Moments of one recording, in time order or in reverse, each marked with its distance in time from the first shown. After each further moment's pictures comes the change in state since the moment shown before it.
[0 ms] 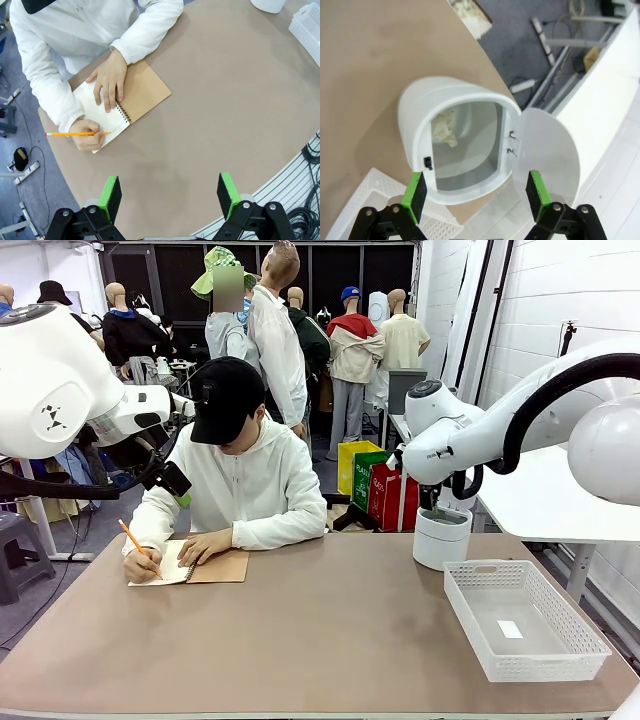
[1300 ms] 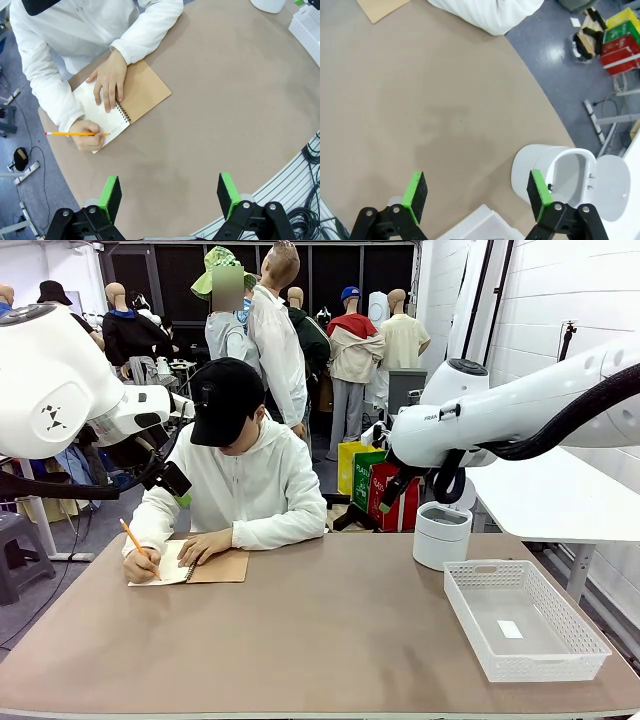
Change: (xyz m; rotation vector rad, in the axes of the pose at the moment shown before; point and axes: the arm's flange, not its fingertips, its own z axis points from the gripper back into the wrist) left arm 0.000 0.000 0.000 0.000 0.000 0.000; right arm -0.027 0.089 0.107 0.276 -0.436 -0.032
